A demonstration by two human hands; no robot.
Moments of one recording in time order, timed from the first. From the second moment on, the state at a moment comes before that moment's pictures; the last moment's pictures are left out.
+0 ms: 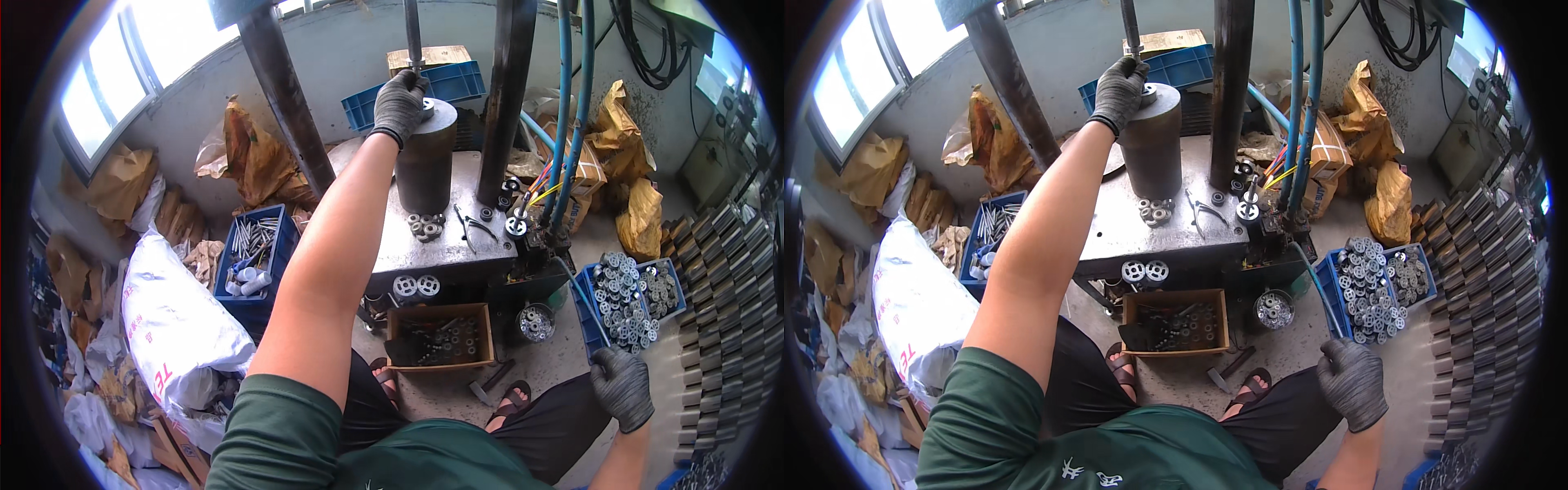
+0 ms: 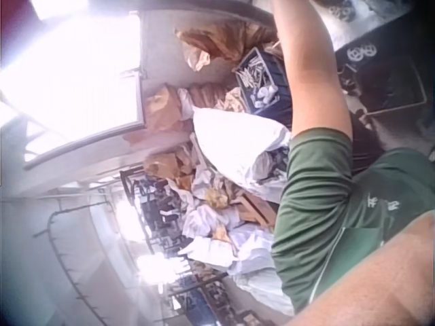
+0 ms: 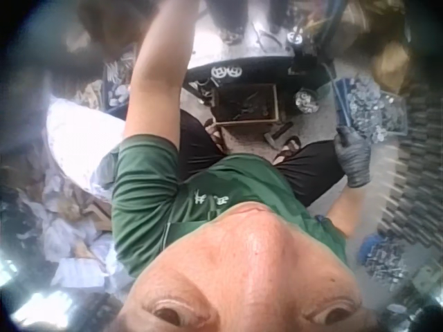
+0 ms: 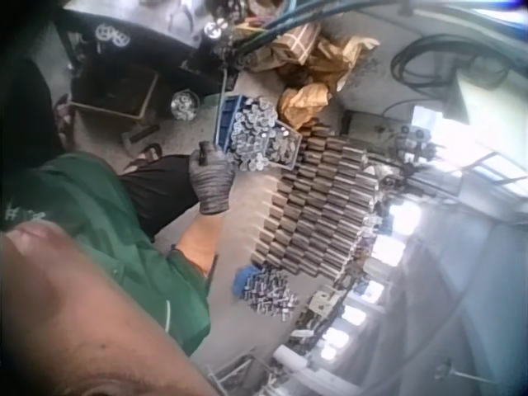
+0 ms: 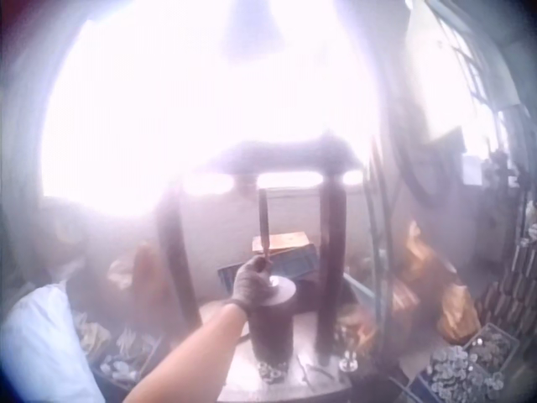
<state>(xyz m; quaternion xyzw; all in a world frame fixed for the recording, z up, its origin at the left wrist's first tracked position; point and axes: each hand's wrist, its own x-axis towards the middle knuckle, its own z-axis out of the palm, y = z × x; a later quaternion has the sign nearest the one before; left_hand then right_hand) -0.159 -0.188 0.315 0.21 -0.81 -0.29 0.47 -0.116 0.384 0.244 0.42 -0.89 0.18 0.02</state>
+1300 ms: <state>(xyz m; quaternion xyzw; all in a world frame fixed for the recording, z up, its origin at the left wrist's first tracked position) -0.174 -0.207 0.302 0.18 -0.77 -0.40 0.46 -0.120 0.378 0.250 0.41 -0.89 0.18 0.06</state>
